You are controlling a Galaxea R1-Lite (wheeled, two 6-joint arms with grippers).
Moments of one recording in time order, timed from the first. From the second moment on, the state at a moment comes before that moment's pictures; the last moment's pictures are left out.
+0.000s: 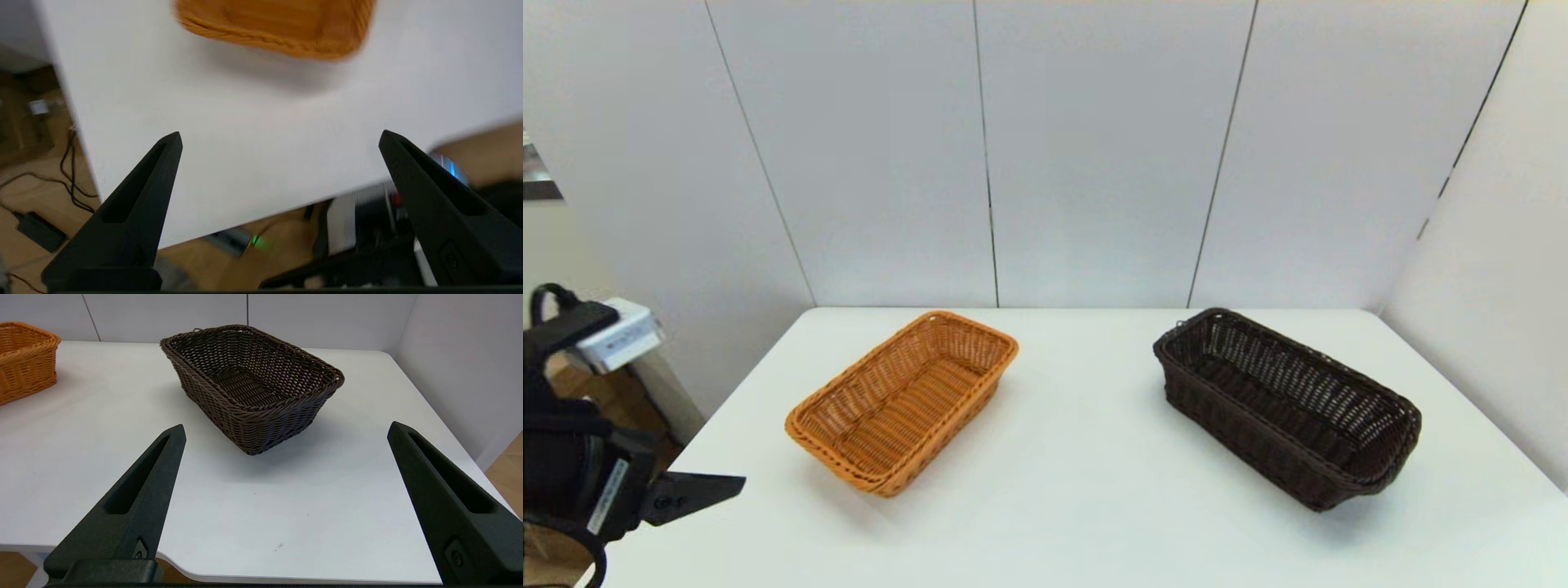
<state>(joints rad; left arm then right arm) 0.00 1.22 -0.84 0.52 -0.21 0.28 0.00 0.00 0.00 0.01 0.00 -0.03</state>
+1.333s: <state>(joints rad) -0.23 1.59 -1.07 0.77 -0.16 0.74 0.00 0.00 0.00 0.01 0.00 -0.03</state>
